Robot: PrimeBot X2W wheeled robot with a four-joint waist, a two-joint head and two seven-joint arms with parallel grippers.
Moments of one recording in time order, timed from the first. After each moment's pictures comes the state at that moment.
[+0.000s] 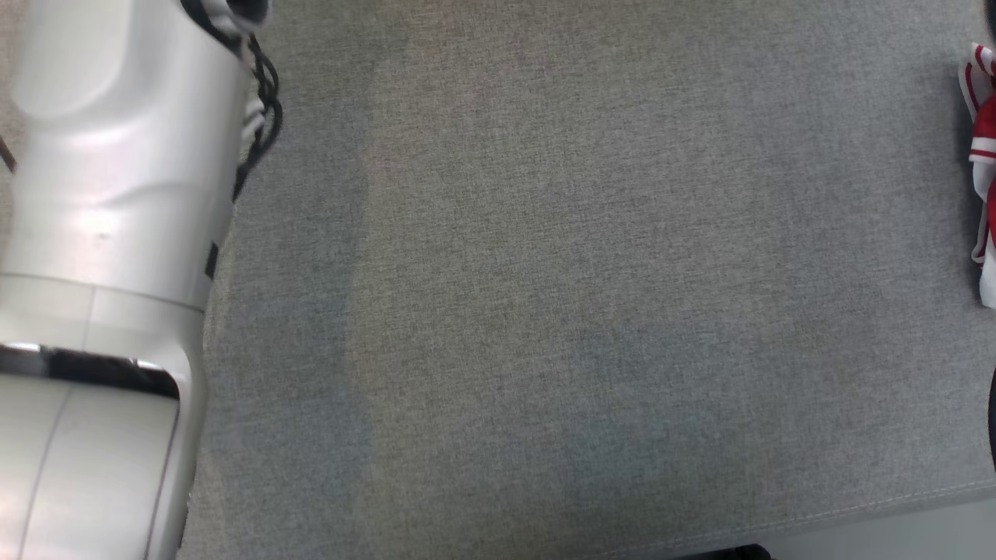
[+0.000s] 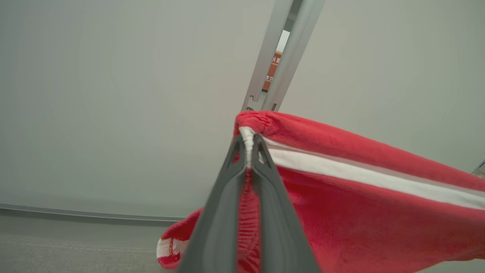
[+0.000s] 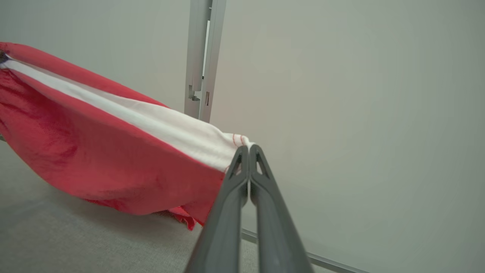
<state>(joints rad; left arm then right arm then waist) -1.40 0.06 -0.34 0.90 -0.65 0.07 -0.26 -1.27 -0.51 0.52 0.59 0.50 0.13 -0.26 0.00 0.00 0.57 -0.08</state>
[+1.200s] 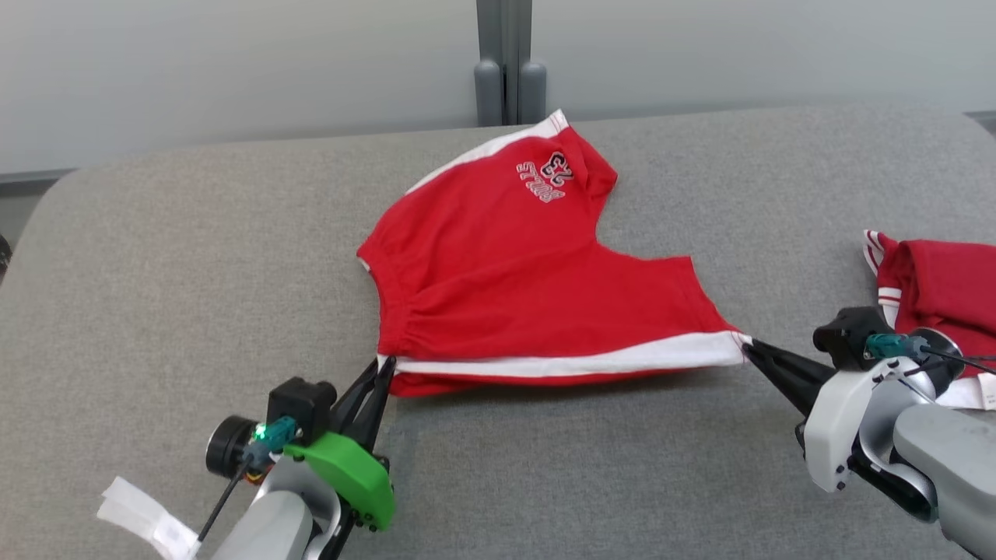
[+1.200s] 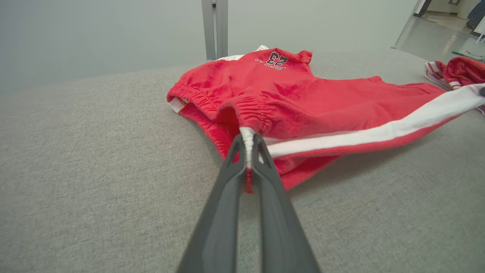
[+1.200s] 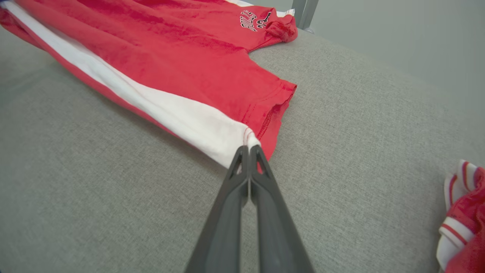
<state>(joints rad) -0.36 0.17 -0.51 0.63 -0.42 -0.13 -0.26 -0.65 -0.71 1.17 0.53 0.88 0.13 -0.24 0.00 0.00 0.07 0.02</state>
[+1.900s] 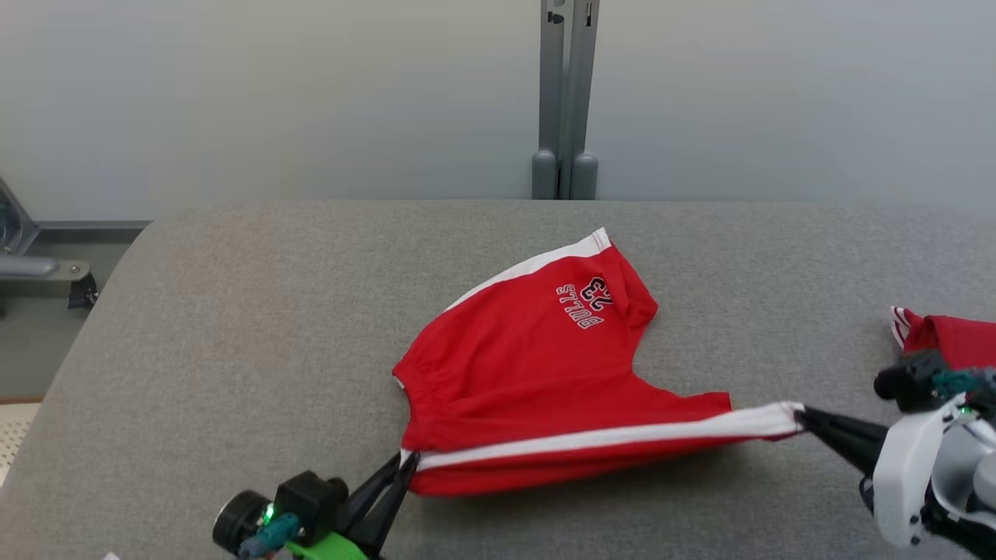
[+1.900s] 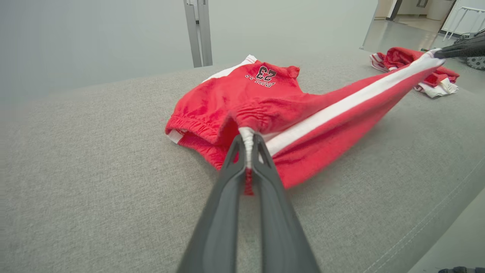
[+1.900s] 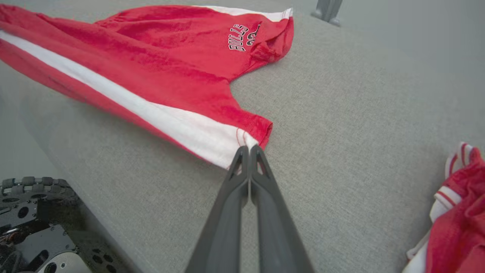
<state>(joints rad) -0.13 0.36 -0.69 0.33 -0.51 -0.12 -0.24 -0.55 -0.95 1.25 0.25 1.09 0.13 -0.12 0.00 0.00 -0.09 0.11</state>
